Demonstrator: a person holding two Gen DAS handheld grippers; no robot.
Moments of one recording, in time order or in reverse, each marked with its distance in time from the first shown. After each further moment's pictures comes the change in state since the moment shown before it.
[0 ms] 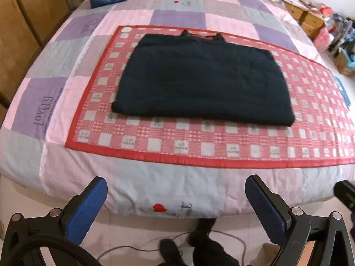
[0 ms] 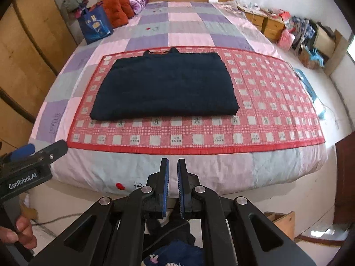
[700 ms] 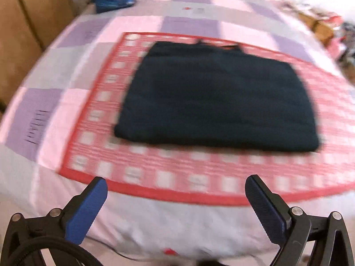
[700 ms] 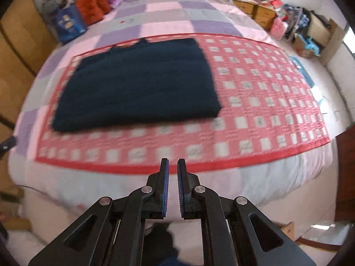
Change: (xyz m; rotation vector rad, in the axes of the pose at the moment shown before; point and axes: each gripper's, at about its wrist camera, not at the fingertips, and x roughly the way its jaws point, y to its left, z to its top) left arm 0.086 0.022 0.042 -0.036 -0.057 -0.017; right arm 0.116 -0.100 0.038 0.051 0.036 -0.010
